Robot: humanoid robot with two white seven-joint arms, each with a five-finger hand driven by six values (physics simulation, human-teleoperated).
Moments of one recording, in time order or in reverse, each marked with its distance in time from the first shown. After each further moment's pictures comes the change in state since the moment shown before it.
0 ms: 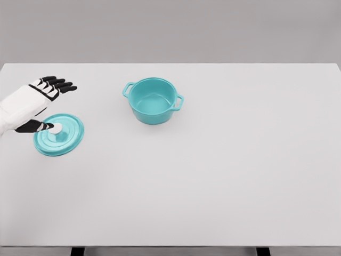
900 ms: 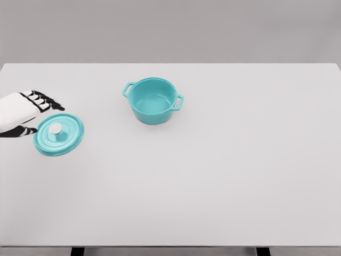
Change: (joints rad) left arm -0.006 0.170 -0.049 -0.002 0.033 0.000 -0.136; right arm 0.000 0.000 0.000 0.000 0.000 0.000 0.000
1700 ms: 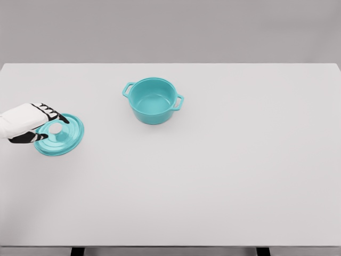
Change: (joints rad) left arm -0.072 -0.027 -0.128 0.139 0.032 0.000 -0.005; right arm 0.000 0.000 0.000 0.000 0.000 0.000 0.000
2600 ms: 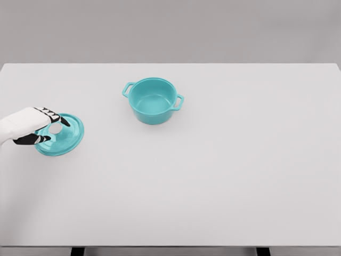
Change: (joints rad) left arm -0.054 -0.040 -0.048 0.111 -0.019 0.000 0.000; right arm 0.000 0.000 0.000 0.000 0.000 0.000 0.000
